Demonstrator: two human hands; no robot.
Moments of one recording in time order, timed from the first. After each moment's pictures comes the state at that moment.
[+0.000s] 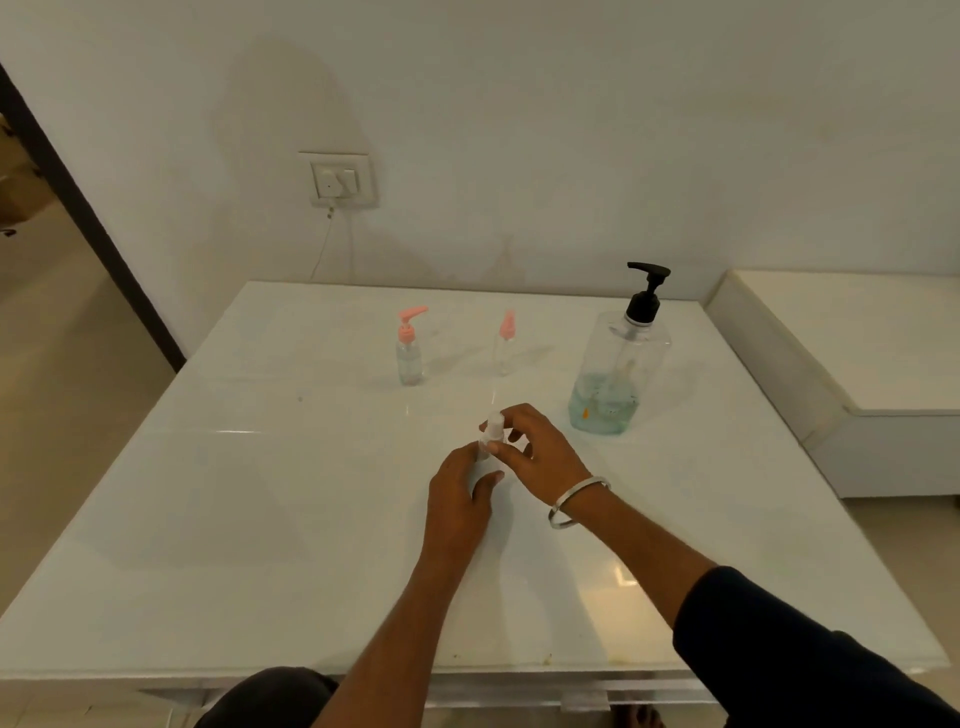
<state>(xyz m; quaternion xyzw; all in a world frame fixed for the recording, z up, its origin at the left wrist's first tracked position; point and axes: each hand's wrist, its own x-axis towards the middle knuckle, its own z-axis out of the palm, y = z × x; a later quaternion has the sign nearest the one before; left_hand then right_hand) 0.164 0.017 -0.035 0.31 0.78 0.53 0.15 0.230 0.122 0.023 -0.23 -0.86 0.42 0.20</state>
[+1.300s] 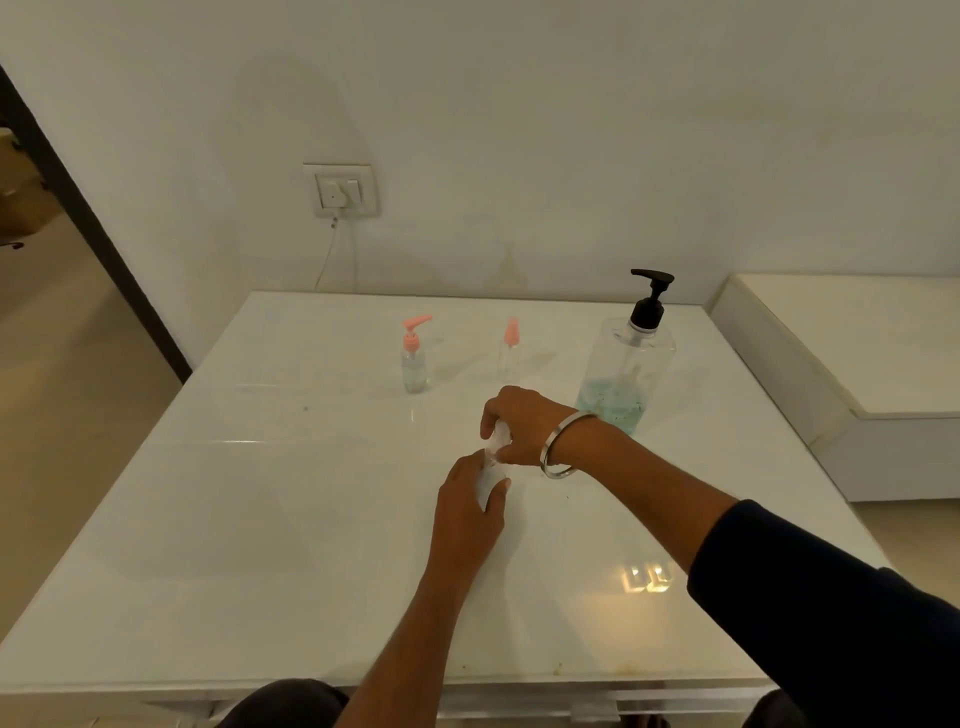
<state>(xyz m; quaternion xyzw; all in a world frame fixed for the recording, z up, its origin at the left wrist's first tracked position) 0.168 0.015 -0.023 0.33 0.82 0.45 0.16 0.199 0.124 0.097 -0.20 -0.96 0.18 -0.08</state>
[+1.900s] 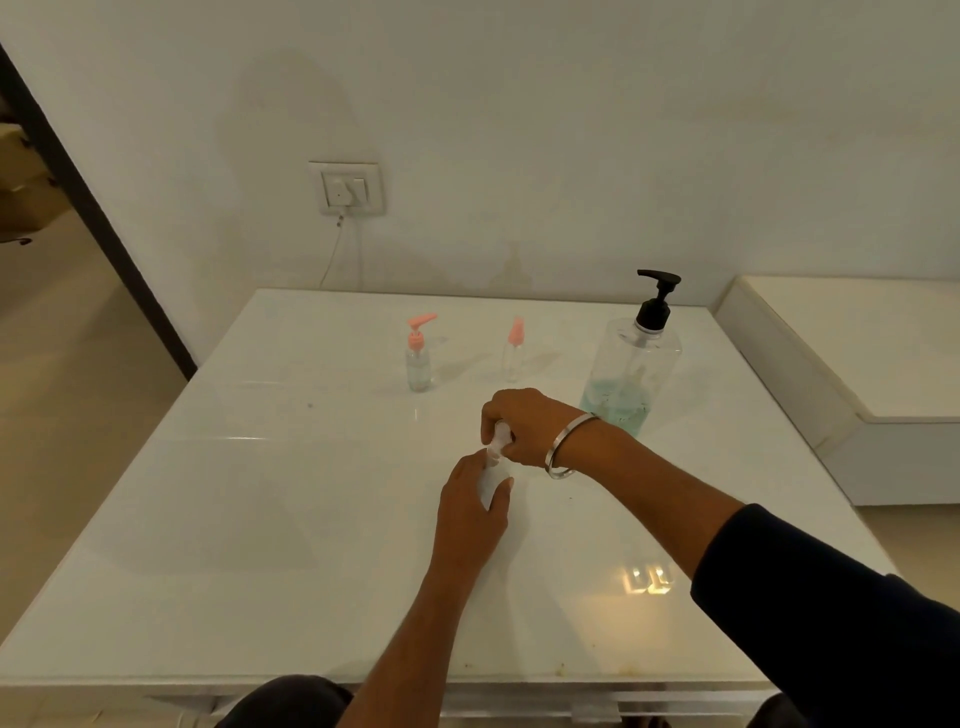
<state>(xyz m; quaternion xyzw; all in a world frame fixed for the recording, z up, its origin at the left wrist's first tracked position) 0.168 0.014 -0.020 0.31 0.82 0.45 0.15 0.197 0.122 0.097 -0.17 -0.97 0.16 -0.09</state>
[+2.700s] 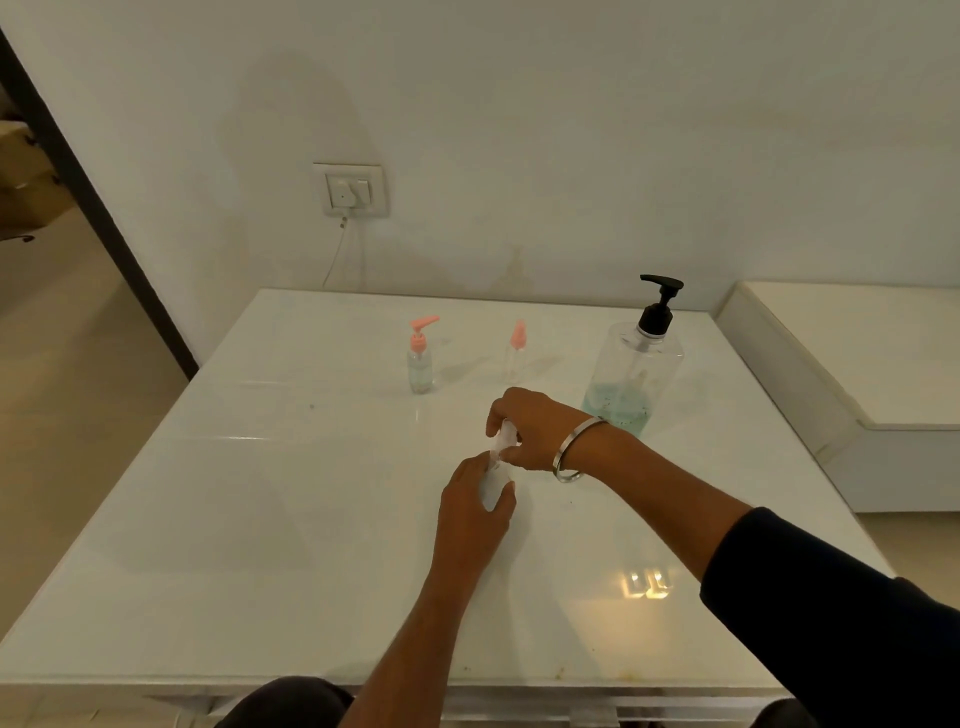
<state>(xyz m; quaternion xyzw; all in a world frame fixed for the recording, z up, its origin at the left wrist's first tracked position) 0.170 0.015 -0.013 0.30 0.82 0.45 0.18 0.201 0.128 0.094 -0.18 -0.96 0.19 -0.08</state>
